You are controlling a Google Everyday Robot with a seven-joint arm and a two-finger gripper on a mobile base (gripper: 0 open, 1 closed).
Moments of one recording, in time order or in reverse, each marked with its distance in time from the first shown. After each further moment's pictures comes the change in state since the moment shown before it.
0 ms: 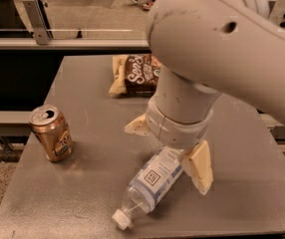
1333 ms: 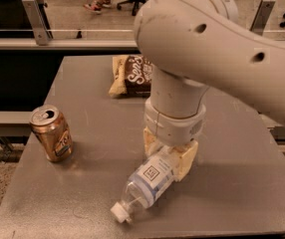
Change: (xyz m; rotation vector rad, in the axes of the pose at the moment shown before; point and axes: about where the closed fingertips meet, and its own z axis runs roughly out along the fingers) arm 0.009 0.006 0.016 -0.126 -0.034 0.064
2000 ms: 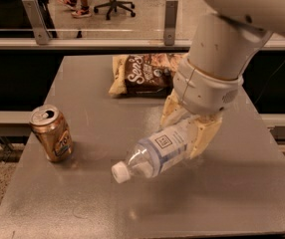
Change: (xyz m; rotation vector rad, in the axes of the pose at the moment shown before) arm 0.022 0.009 -0.055 0.084 -0.135 0.185
